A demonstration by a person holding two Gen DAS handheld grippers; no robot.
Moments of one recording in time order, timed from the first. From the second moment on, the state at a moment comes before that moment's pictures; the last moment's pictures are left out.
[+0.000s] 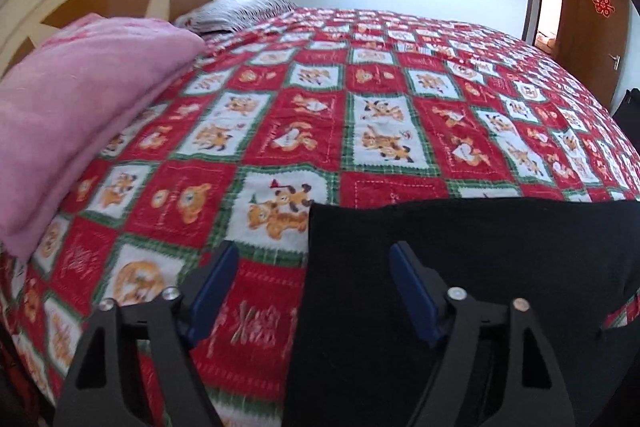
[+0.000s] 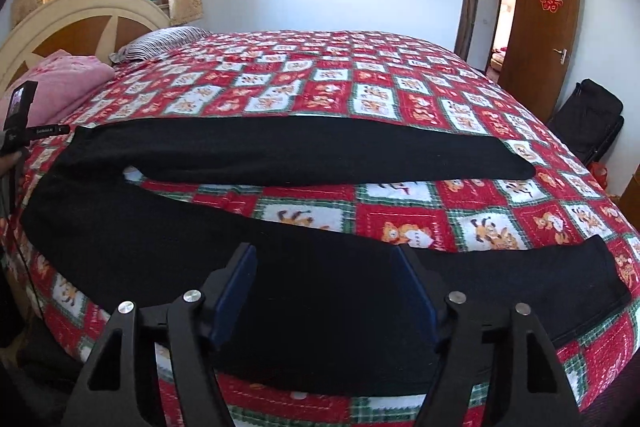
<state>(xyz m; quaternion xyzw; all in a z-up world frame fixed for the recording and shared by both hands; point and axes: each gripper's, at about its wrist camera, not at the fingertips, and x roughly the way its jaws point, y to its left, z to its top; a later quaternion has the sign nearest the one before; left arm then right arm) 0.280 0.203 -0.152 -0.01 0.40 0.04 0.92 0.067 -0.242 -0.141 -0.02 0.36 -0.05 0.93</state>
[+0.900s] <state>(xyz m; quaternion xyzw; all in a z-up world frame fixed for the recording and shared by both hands) 0.320 0.210 -0.175 -0.04 0.43 -0.06 0.90 0.167 -0.451 -0.124 0.13 0.40 -0.17 0.89</state>
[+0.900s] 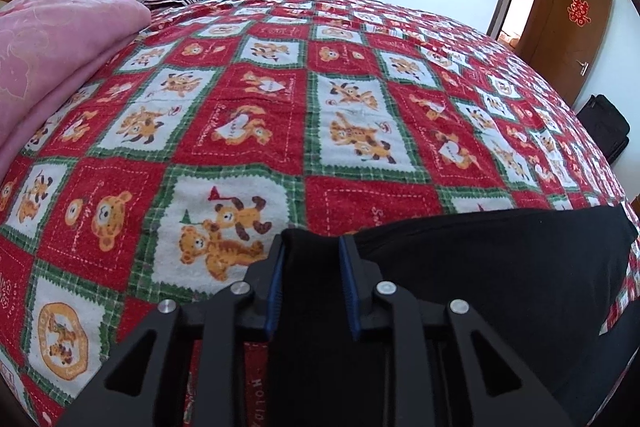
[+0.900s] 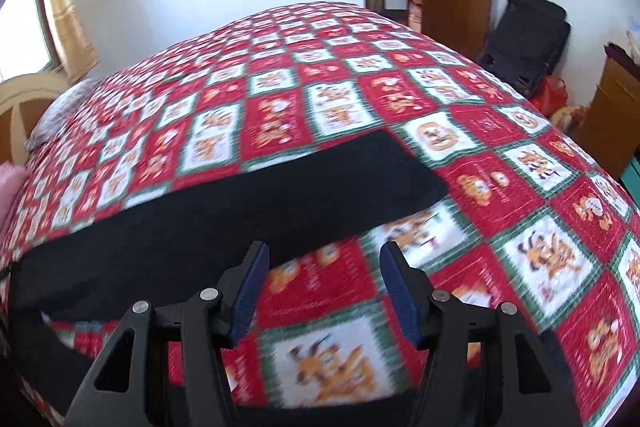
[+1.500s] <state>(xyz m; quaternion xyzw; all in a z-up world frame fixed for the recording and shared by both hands) 0.327 0.204 -0.177 -0.02 0.43 -0.04 0.90 0.287 -0.558 -0.157 0.09 0.44 -0.19 0.87</state>
